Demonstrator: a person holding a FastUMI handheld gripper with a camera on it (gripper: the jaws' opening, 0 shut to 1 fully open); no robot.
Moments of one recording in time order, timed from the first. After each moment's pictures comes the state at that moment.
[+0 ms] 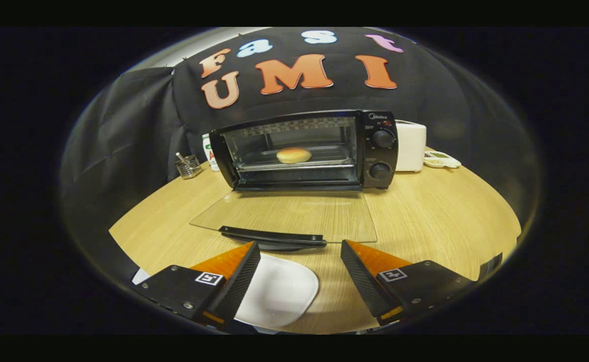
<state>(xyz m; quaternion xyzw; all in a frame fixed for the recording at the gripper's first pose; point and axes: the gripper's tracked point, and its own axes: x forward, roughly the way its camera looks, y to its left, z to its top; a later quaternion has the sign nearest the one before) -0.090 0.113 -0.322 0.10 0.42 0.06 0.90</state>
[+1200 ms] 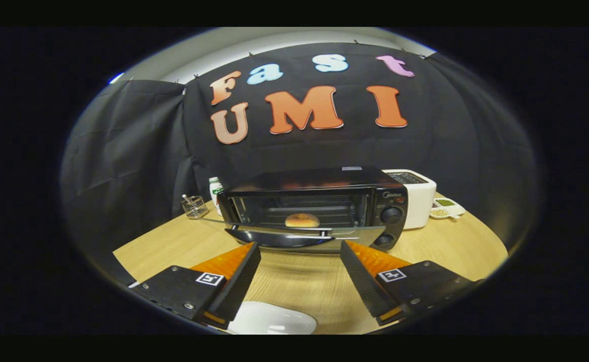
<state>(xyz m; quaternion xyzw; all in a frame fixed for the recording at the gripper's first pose) 0.003 0.117 -0.232 0.11 0.29 0.08 0.95</state>
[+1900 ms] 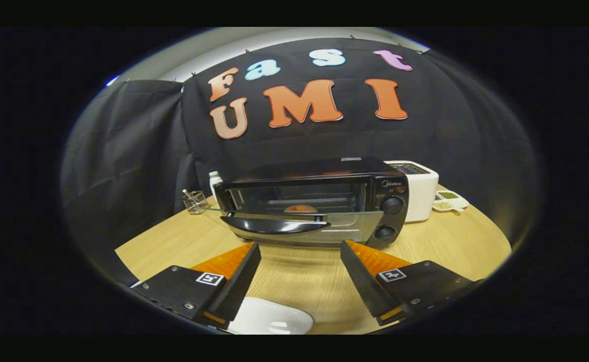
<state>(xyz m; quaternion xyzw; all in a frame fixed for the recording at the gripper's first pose) 0.020 0.106 -0.251 0.11 0.30 0.08 0.94</state>
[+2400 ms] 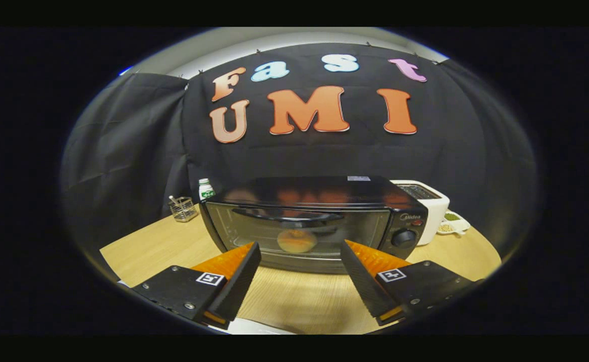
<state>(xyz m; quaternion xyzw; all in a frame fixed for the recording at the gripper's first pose) 0.076 0.110 -0.240 0.07 0.27 0.06 0.96</state>
